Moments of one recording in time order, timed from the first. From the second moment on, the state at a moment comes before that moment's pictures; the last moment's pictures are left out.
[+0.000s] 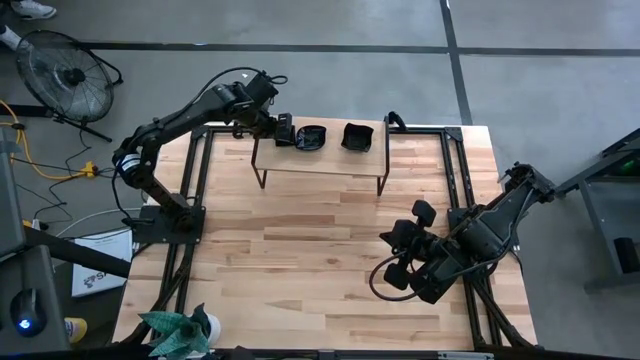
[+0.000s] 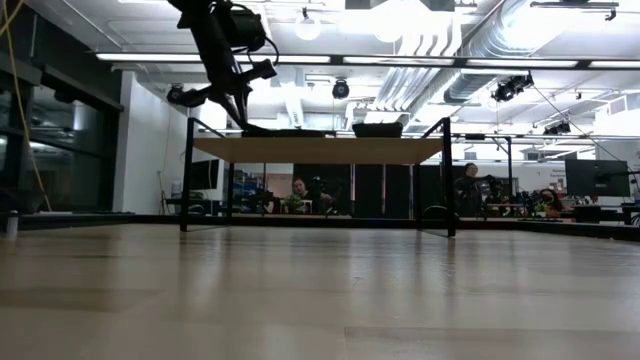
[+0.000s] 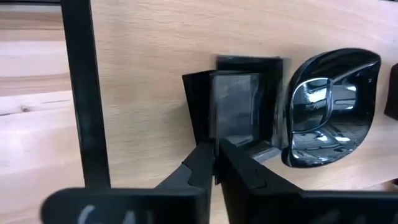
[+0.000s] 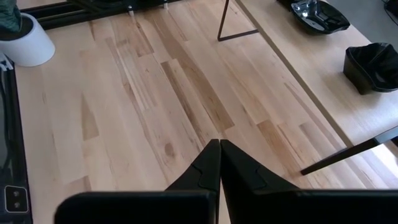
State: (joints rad) left arm 0.70 1.56 1.49 -1.02 0.09 -0.82; right arm 0.68 1.55 1.72 -1.33 0.77 0.96
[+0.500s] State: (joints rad) left arm 0.69 1.53 1.49 -1.01 0.11 -0.72; right arm 0.68 1.52 1.72 -1.33 0.74 0.97
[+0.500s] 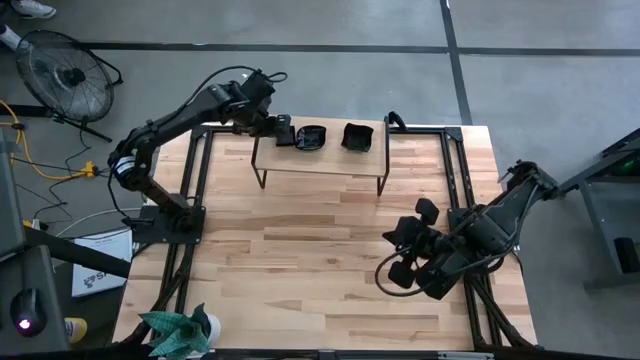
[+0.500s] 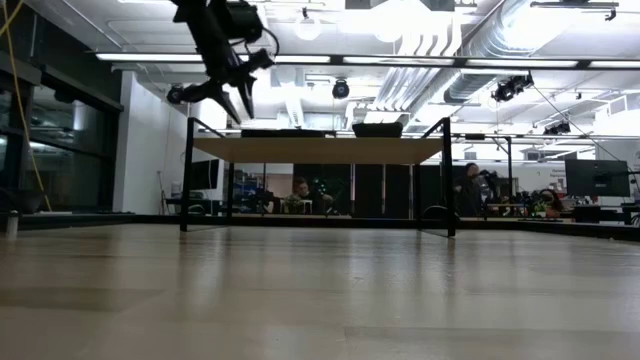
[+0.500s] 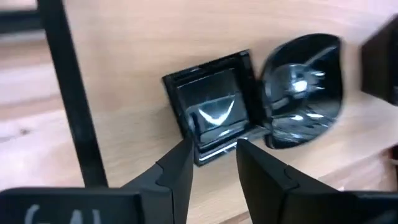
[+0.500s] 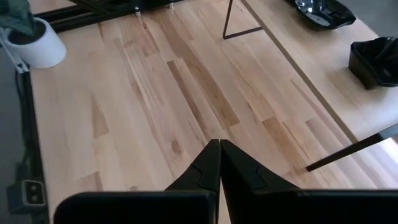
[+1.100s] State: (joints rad) left arm 0.41 1.29 1.46 -0.91 0.01 -0.46; right arm 0.83 1.36 1.72 -1.49 0.98 1.02
